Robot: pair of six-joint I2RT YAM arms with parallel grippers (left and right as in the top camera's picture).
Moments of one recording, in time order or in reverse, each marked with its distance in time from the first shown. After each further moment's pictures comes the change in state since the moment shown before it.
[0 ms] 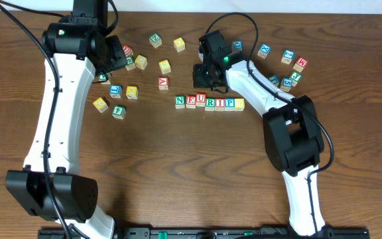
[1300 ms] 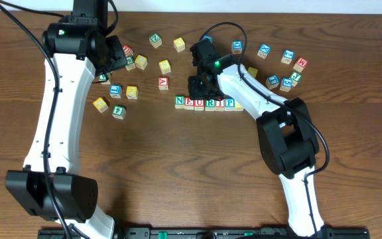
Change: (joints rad) left arm 0.000 0.000 0.000 0.000 0.000 0.000; right arm 0.053 0.002 0.000 -0.141 0.006 0.000
